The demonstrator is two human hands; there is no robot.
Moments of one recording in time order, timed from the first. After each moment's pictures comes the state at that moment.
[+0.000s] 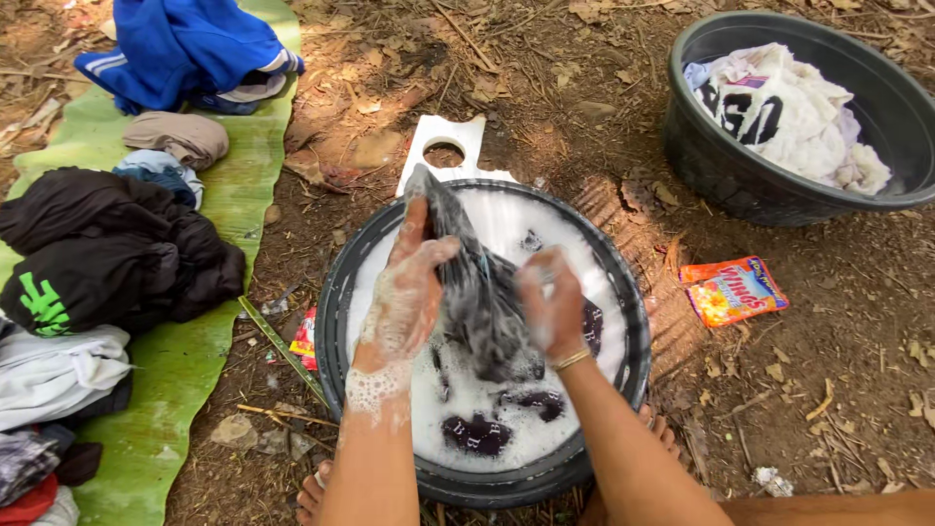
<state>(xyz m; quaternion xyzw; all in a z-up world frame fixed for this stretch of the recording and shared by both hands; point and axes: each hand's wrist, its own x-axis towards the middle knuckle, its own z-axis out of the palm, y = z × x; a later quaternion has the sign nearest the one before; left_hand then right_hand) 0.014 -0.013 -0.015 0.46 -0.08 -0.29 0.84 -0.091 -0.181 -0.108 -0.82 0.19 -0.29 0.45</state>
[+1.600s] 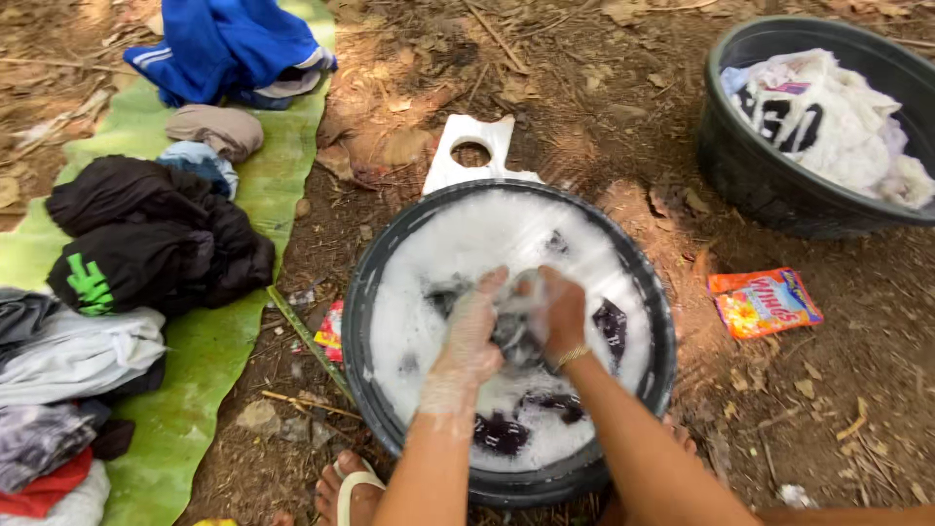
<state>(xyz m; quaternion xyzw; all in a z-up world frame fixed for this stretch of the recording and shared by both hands) -0.021 -0.040 -0.125 0.33 0.16 -0.43 0.82 -0.073 -0.176 -0.174 -0.90 0.21 -0.16 0.33</state>
